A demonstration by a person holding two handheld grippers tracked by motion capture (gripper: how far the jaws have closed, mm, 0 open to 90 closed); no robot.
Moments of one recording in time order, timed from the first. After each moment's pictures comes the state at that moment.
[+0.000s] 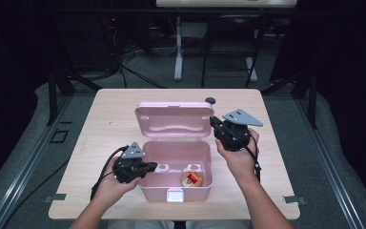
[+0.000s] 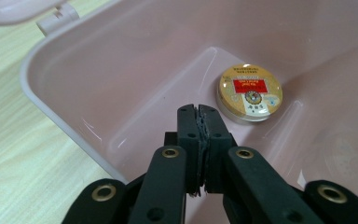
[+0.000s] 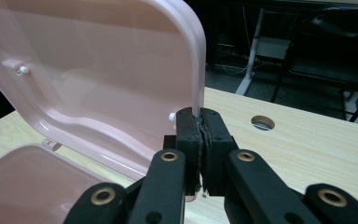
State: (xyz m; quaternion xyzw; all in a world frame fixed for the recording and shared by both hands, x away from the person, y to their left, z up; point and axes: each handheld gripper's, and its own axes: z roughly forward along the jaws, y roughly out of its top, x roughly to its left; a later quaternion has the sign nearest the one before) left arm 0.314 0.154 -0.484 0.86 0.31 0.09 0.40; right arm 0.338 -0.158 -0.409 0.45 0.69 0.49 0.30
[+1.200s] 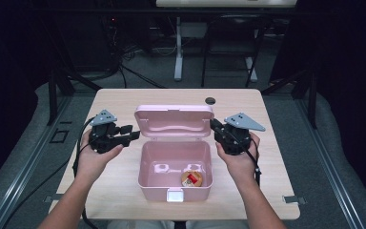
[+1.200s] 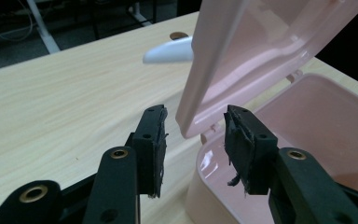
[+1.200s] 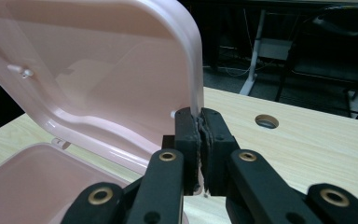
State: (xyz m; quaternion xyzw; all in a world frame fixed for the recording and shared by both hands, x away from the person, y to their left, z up) left arm 0.357 0.203 -0.417 0.78 0.39 0.17 0.46; right arm 0.329 -0.159 -0.413 0.45 0.68 0.50 0.30
